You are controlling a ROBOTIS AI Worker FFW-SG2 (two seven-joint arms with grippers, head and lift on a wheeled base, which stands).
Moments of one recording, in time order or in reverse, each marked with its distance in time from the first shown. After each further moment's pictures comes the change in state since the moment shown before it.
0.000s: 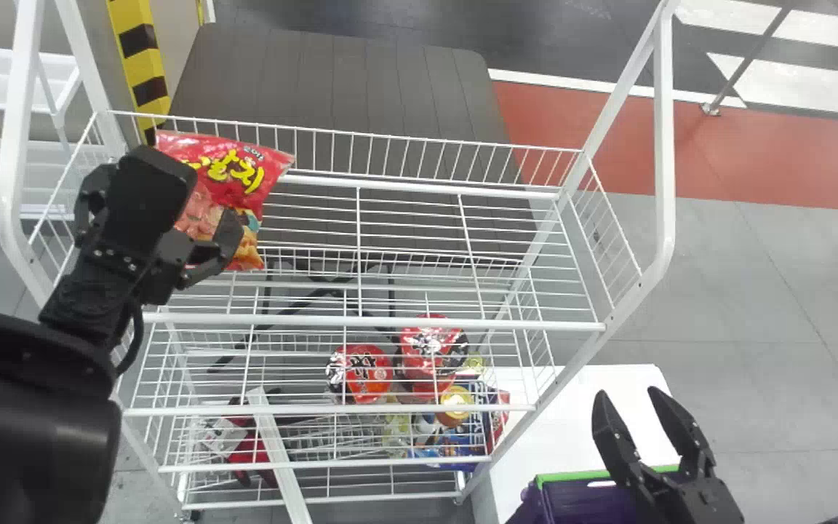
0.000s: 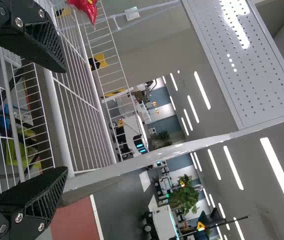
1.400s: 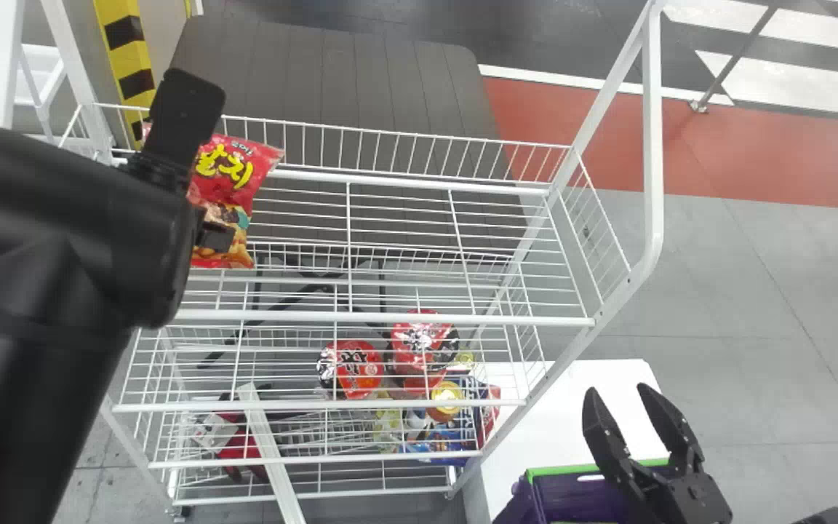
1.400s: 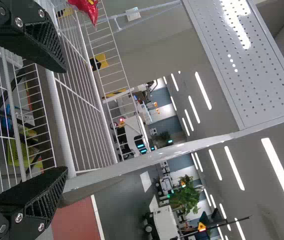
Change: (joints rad) left arm -0.379 -0.075 -0.103 0.107 0.170 0.780 0.215; right arm 0.006 0.000 -0.005 0.000 -0.001 -0.001 0.005
